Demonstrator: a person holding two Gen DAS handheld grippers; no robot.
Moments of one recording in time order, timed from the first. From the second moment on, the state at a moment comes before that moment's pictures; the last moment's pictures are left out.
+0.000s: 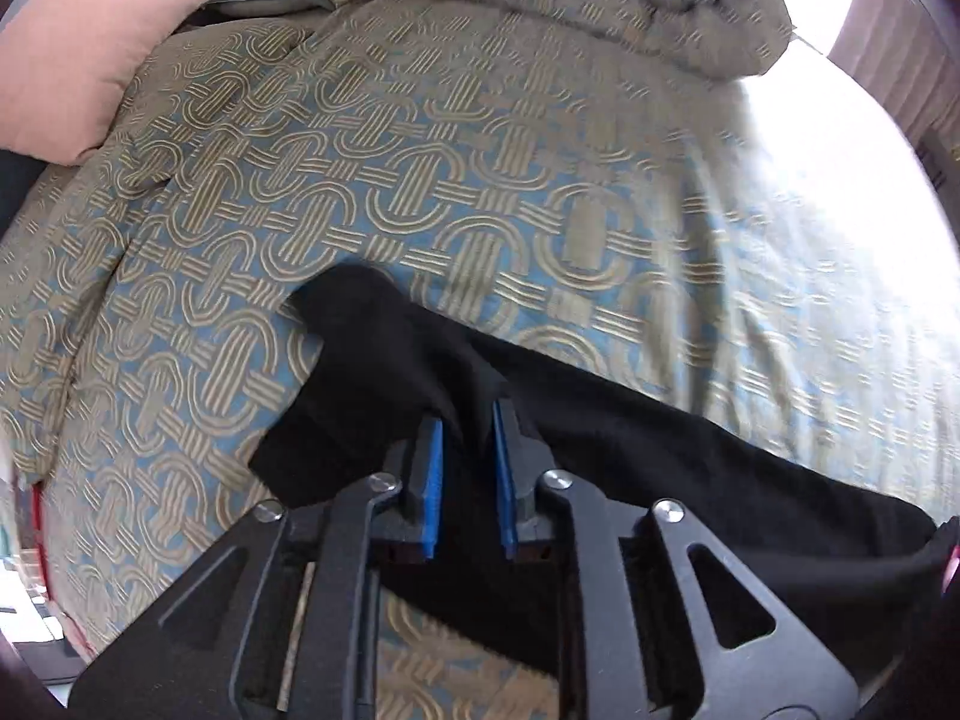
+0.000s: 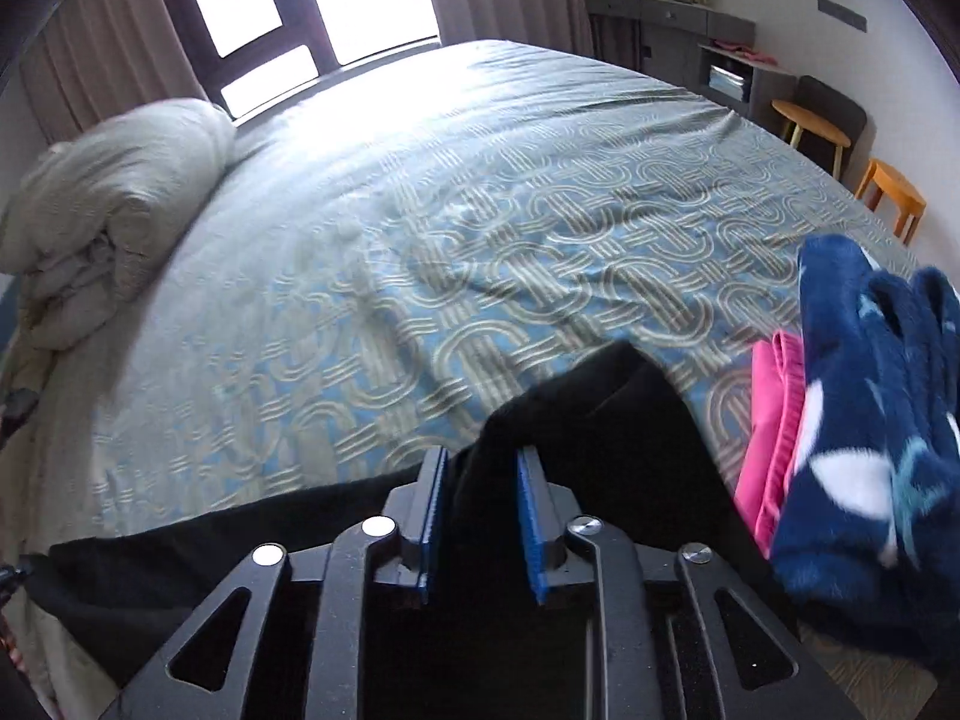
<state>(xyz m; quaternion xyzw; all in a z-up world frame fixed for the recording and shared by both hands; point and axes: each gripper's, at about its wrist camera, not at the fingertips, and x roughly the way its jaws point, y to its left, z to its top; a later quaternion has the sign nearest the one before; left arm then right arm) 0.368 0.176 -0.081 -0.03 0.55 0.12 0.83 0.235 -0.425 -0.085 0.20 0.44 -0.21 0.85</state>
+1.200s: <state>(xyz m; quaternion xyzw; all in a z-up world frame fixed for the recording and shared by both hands) 0.338 0.217 -0.134 -0.04 0.56 0.11 0.82 0.174 -0.435 -0.081 0.07 0.47 -0.19 0.86</state>
